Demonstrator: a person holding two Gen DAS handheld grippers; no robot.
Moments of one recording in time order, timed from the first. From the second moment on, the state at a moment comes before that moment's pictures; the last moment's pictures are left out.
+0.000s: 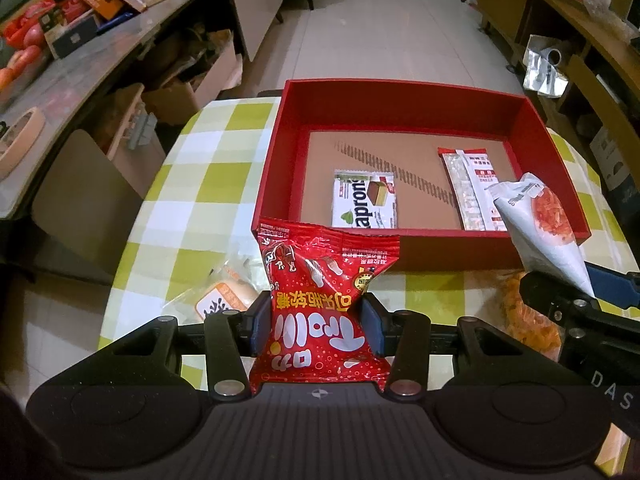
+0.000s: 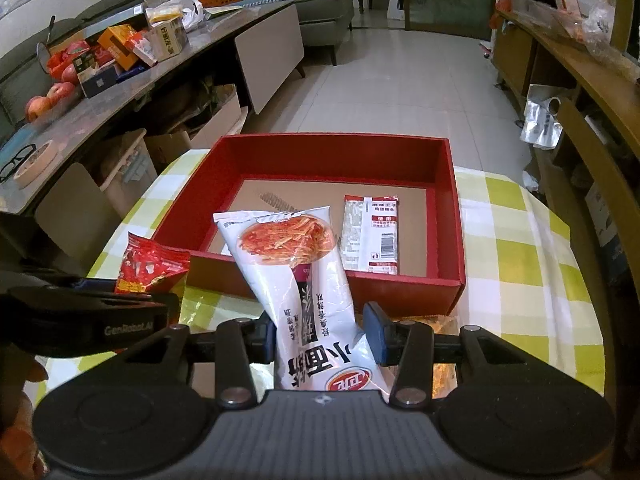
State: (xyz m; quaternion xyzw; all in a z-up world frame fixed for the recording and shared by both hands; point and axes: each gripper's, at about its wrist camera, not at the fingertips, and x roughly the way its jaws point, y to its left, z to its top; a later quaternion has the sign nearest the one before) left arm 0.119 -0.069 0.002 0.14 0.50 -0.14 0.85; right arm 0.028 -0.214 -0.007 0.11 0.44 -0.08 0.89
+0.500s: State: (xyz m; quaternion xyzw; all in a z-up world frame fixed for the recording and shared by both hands) left arm 0.140 -0.079 0.000 0.12 0.50 -0.13 0.85; right arm 0.052 -0.224 -0.009 0.12 0.43 -0.09 0.89
